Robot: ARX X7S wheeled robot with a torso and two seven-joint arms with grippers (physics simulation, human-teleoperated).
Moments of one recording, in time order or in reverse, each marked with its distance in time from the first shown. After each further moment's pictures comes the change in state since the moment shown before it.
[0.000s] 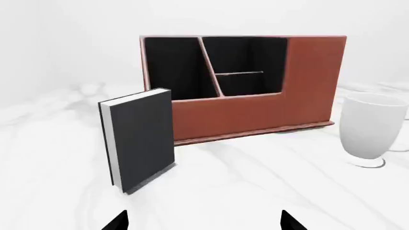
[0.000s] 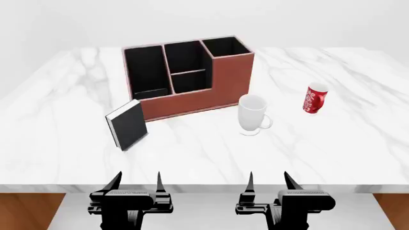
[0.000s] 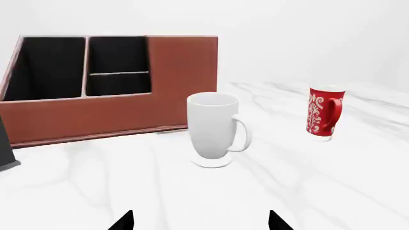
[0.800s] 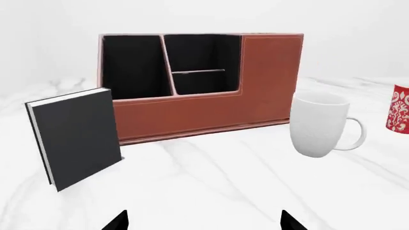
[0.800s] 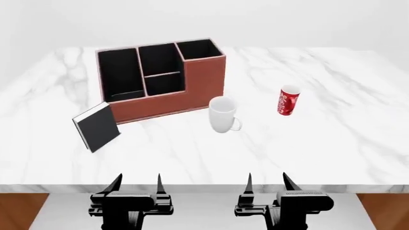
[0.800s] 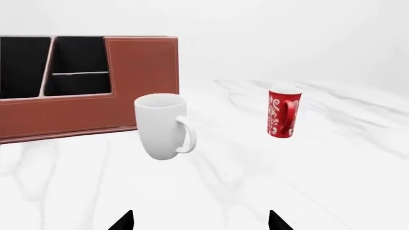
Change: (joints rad) left arm -0.002 -0.091 0.110 -0.014 -0.089 0.004 -0.112; right arm -0.001 0.092 -0.111 -0.005 0.086 0.005 0.101
